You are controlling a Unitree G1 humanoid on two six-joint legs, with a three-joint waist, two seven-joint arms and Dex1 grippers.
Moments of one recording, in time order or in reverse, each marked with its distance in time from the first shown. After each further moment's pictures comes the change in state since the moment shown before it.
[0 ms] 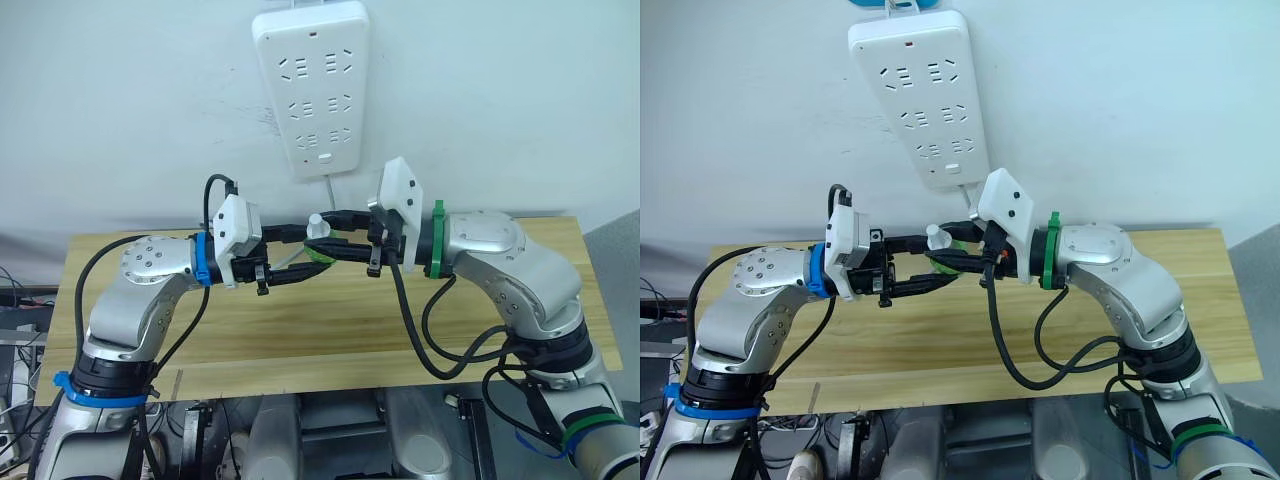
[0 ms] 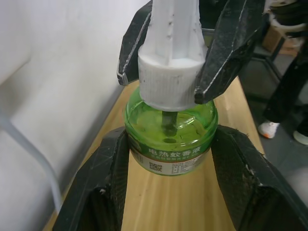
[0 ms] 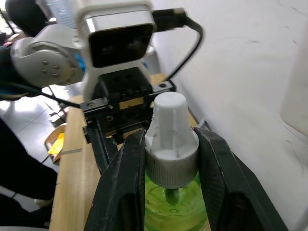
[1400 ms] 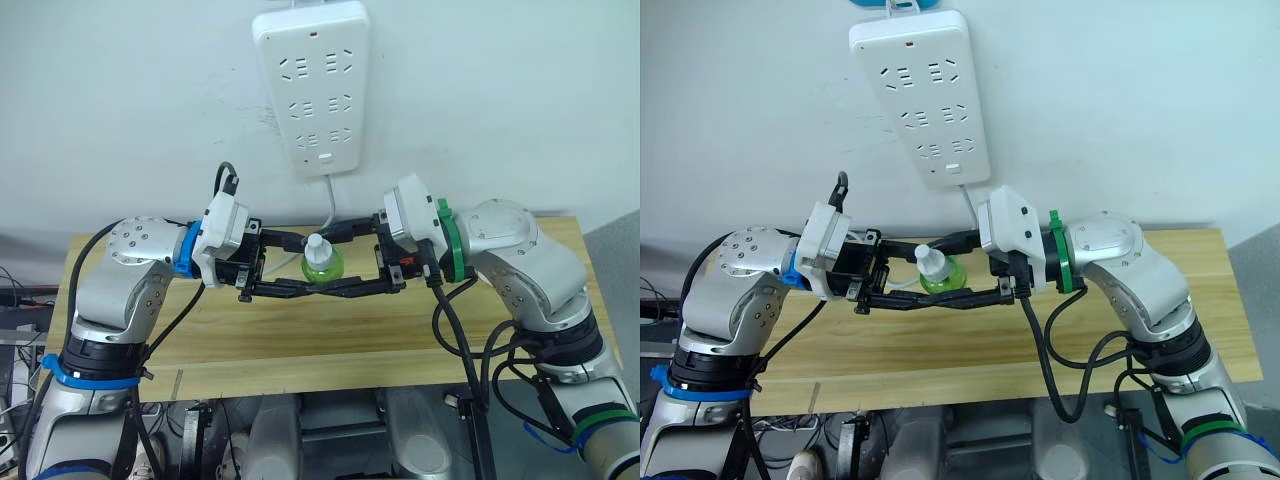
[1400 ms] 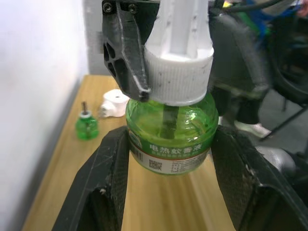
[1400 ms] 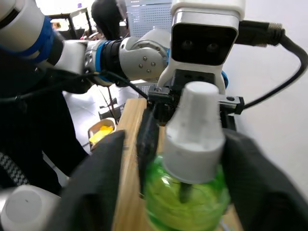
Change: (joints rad) left arm -0.051 0.016 0.022 0.044 -0.053 -0.050 -0.186; right arm -0.023 -0.040 0.008 0.029 0.037 -0.124 0.233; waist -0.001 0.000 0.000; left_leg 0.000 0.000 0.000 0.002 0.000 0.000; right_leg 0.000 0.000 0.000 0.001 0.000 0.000
